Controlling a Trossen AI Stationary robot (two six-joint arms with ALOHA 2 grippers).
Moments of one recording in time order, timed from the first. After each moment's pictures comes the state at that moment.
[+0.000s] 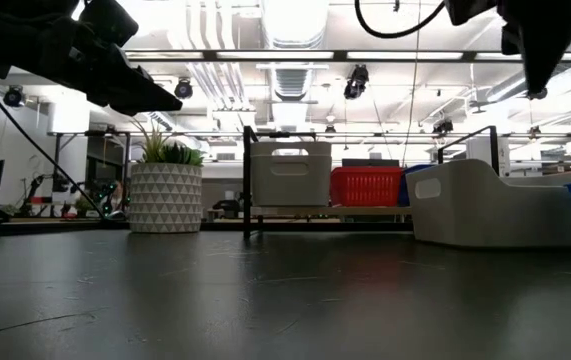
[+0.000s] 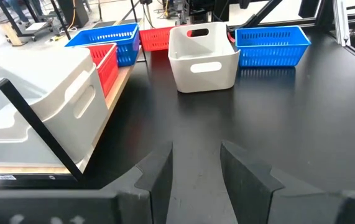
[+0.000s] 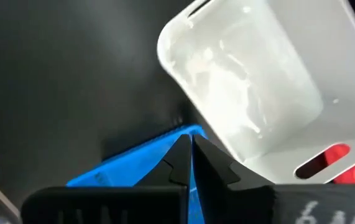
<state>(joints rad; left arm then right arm) -0.07 0.80 0.33 0.17 -0.17 0.06 0.40 1.47 1.27 -1.27 0.06 0.95</state>
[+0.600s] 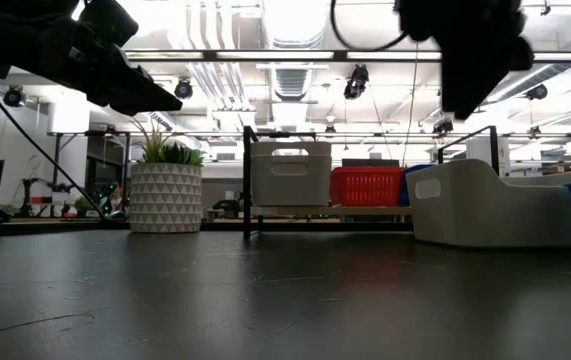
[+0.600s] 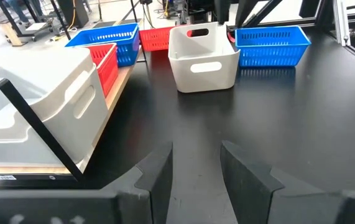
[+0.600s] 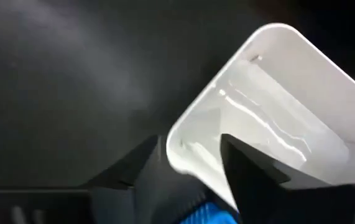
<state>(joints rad) -0.07 0.80 0.33 0.18 -0.17 0.06 0.32 1.55 1.27 -1.09 0.23 1.08</state>
